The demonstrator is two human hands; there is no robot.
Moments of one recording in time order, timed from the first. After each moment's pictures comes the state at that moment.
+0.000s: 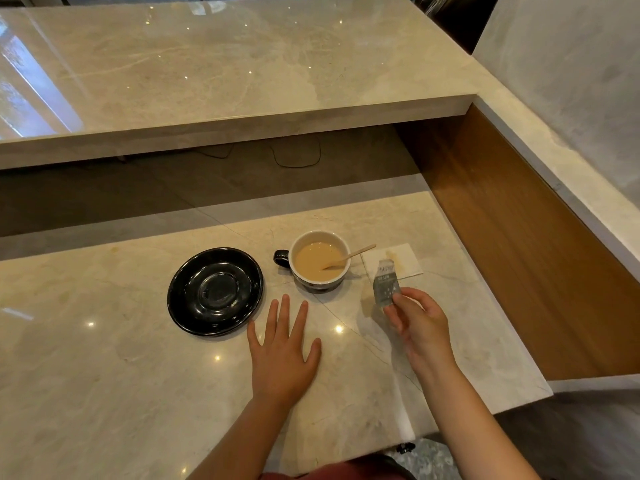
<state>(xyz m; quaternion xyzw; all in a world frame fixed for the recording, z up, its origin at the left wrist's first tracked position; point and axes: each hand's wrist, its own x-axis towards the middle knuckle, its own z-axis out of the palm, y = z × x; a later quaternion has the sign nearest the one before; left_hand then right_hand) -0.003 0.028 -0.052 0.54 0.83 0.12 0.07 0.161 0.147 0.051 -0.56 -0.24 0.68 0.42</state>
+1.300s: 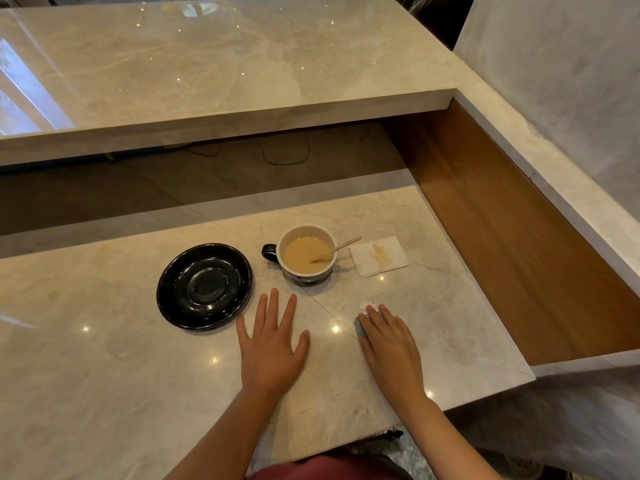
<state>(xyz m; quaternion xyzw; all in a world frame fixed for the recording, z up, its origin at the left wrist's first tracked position) -0.001 0.027 -0.051 0.54 0.83 0.10 0.06 0.191 0.107 -0.031 -0.46 -0.88 0.06 0.13</state>
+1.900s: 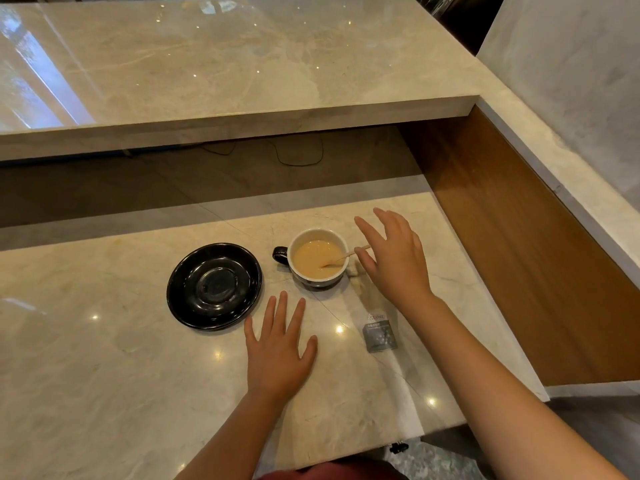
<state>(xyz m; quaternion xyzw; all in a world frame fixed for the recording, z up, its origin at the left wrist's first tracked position) -0.001 0.028 -0.054 0.54 0.83 0.10 0.06 0.120 0.208 0.067 -0.45 -0.88 0.09 0.13</state>
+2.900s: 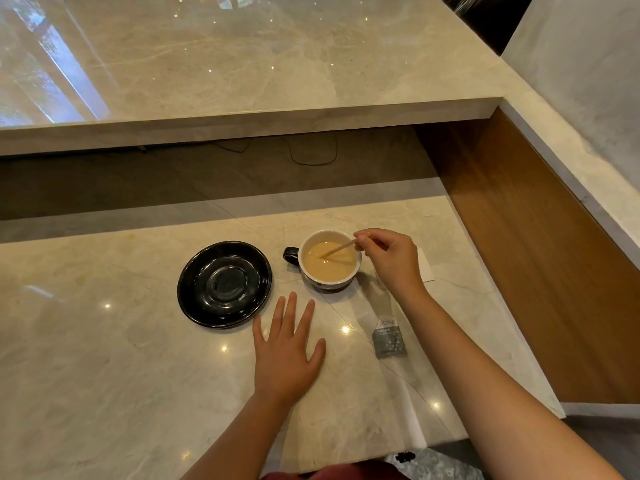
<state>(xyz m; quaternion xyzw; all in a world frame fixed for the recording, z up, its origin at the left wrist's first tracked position) -0.002 0.028 -0.050 0.54 0.83 0.11 0.07 0.095 0.214 0.063 -0.46 -0.68 0.47 0.31</state>
